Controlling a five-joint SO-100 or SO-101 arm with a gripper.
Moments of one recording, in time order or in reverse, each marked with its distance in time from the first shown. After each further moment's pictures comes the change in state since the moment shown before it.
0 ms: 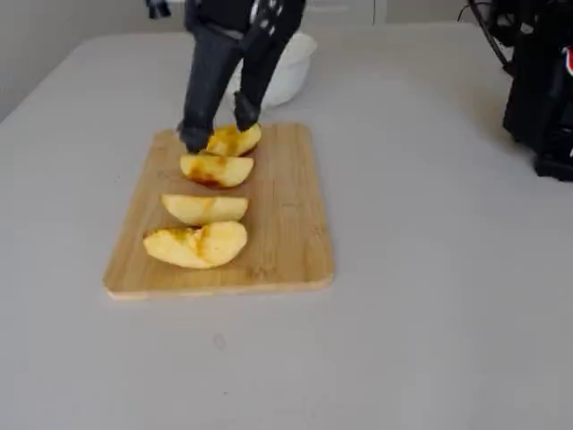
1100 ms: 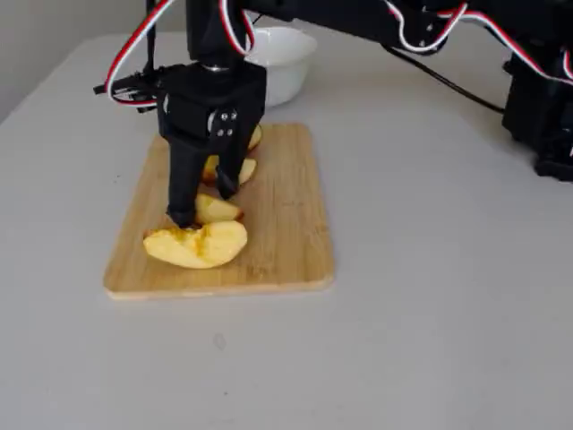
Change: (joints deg) arm 0.7 -42.2 -54.8 17.9 1.6
